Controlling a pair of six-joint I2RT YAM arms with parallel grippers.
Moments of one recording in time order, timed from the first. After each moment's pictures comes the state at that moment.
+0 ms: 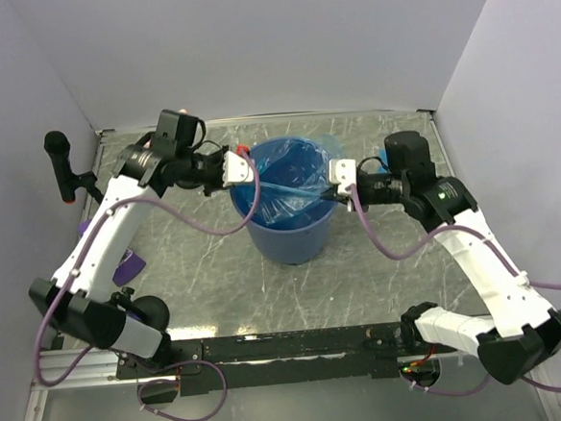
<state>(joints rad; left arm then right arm) -0.44 1.48 1.68 -0.99 0.70 1.12 0.38 1.10 1.27 -0.74 -0.79 -0.91</state>
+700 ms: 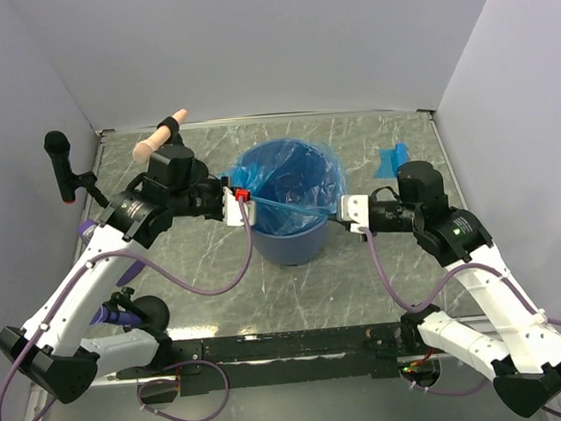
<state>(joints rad) -0.56 1.19 1.36 -0.75 0.55 1.13 0.43 0.87 1.08 -0.69 -0.75 -0.94</state>
